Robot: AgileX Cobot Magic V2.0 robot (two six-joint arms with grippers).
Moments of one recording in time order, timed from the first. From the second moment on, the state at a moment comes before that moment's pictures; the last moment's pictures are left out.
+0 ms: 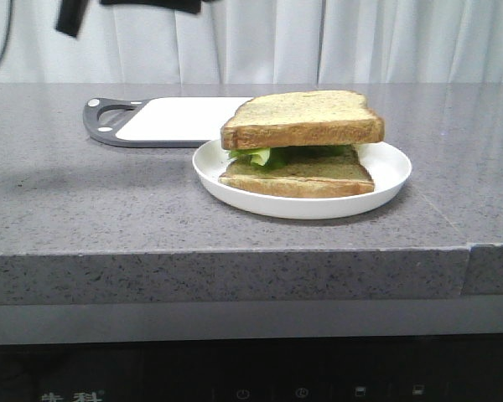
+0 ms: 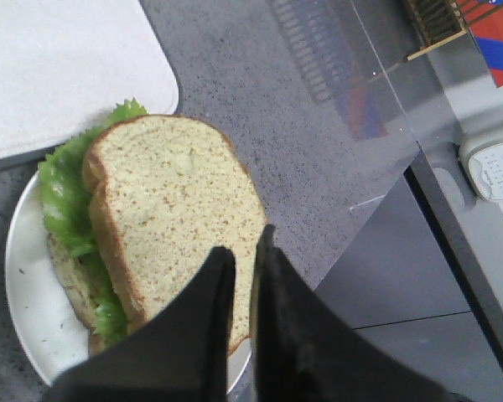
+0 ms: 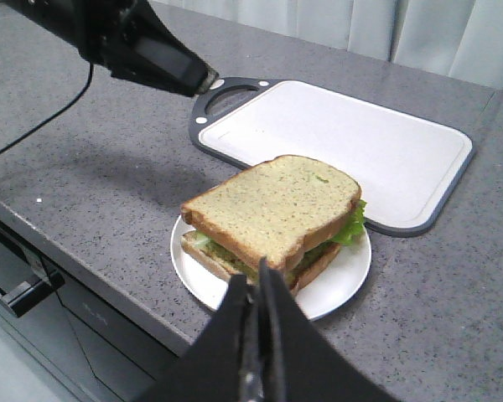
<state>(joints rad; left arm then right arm) -0.26 1.57 -1.26 -1.26 0.99 0.71 0.43 0.48 -0.63 0.37 0.50 -0.34</state>
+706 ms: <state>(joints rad) -0.25 0.57 -0.62 -0.78 0.33 0.71 0.25 0.29 -0.47 0.32 0.38 -0.30</state>
